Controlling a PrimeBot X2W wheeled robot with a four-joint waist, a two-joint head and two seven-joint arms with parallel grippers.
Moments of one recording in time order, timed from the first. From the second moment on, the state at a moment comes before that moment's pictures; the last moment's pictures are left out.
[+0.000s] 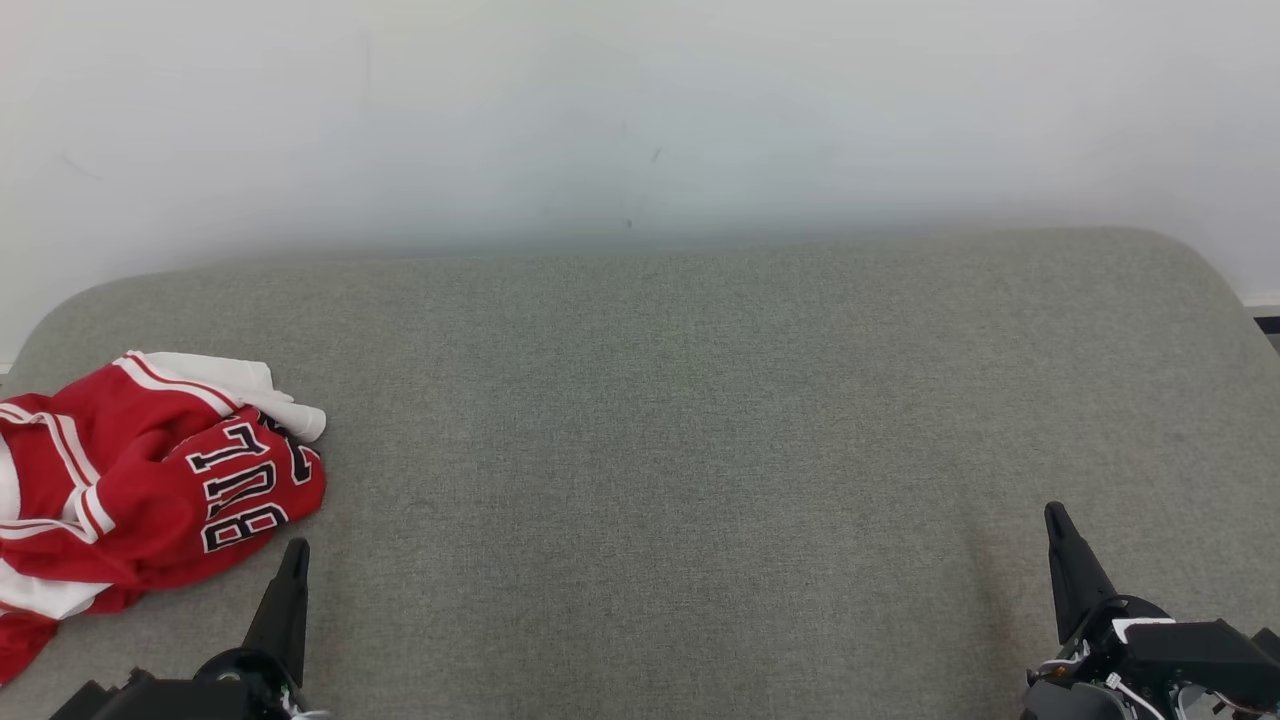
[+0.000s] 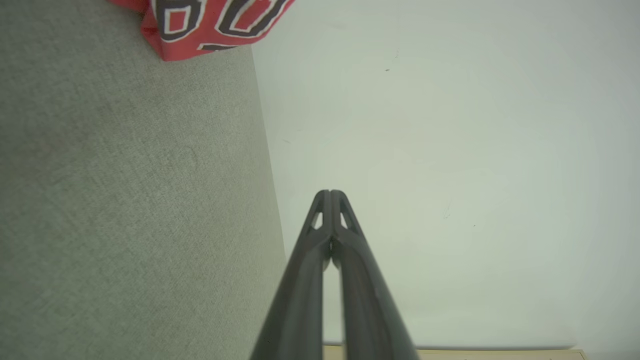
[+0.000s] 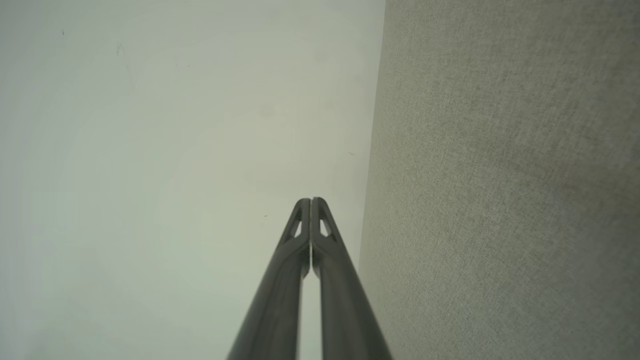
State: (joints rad) left arm -0.10 0.05 0.11 0.25 -1.61 -0.13 0.11; right arm -0.11 -0.05 -0.11 0.25 1.61 0.13 0.11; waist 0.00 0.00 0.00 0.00
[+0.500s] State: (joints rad) left arm -0.10 0.05 0.11 0.25 -1.61 -0.13 0.11; right arm -0.11 -0.05 -0.11 0.25 1.61 0.13 0.11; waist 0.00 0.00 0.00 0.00
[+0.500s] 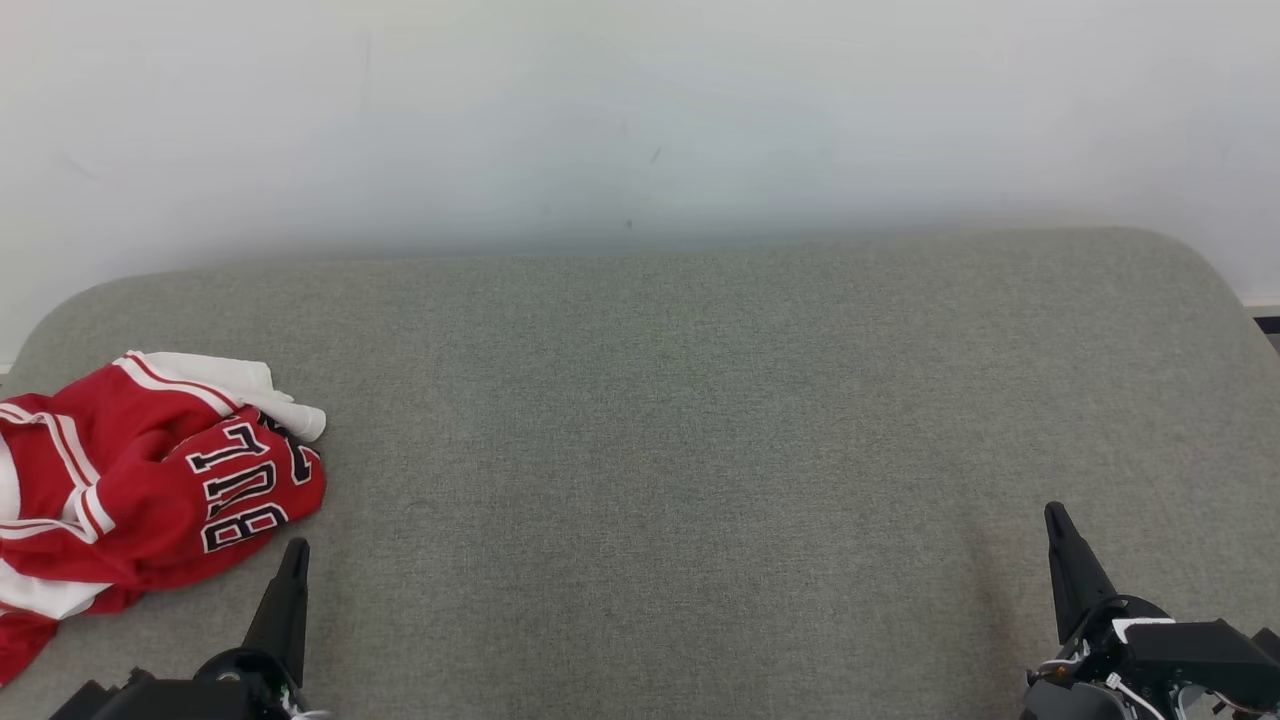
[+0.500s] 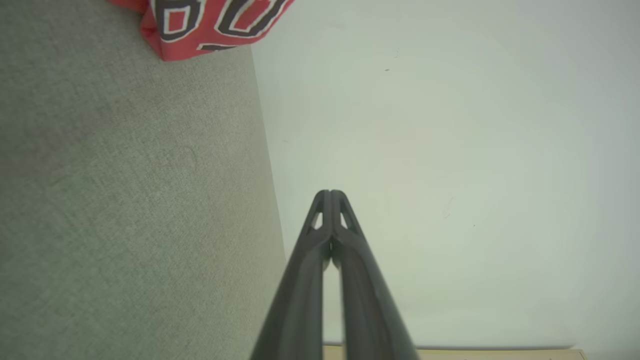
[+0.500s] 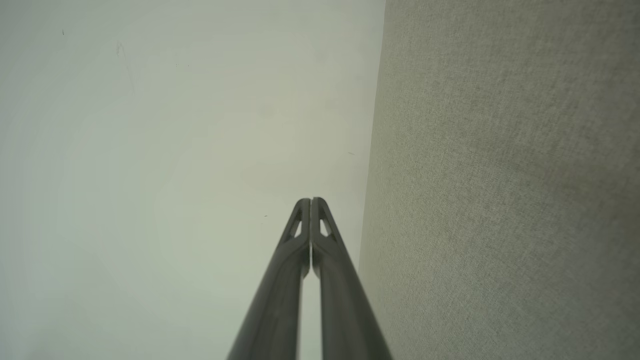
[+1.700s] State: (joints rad) left arm -0.06 0.04 0.06 0.29 -1.54 -0.13 0.04; right arm -0.06 -0.05 -0.05 0.26 1.51 0.13 0.04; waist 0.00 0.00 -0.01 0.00
